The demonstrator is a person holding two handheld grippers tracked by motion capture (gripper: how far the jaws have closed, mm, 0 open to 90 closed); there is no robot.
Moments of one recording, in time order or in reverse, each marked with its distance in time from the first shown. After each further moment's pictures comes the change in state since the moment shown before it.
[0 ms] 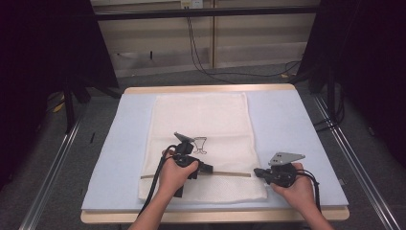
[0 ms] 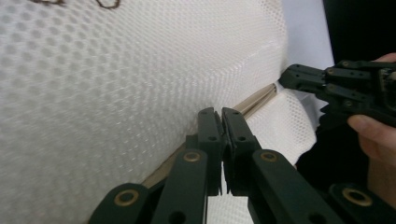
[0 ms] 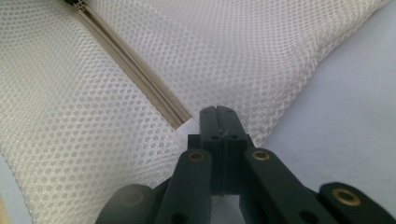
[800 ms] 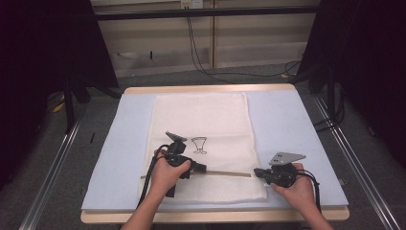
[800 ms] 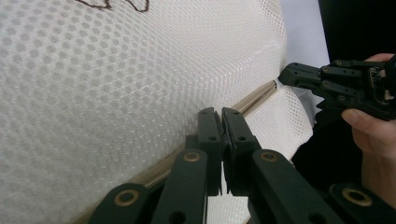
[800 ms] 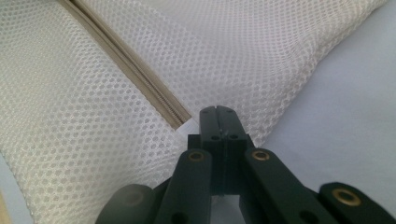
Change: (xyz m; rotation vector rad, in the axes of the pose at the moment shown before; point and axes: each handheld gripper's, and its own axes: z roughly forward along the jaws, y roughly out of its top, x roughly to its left) left arm 0.009 -0.002 -0.019 -0.017 -0.013 -0.005; right arm -0.001 -0.001 0.000 -0.010 0.005 0.013
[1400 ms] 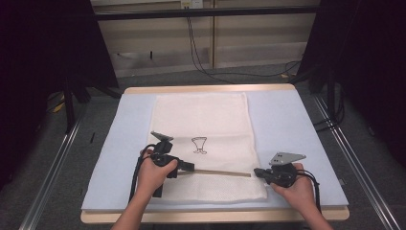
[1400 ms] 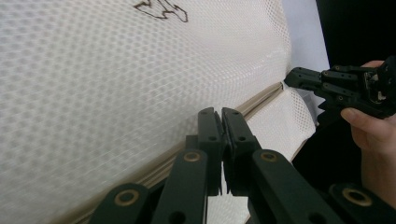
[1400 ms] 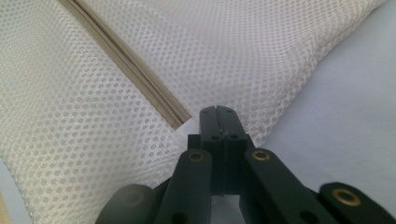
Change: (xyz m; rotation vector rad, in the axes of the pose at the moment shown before) left arm 0.018 -0.007 -0.036 -0.041 0.016 -0.012; right arm 0.000 0.000 0.000 0.001 -0.002 0.003
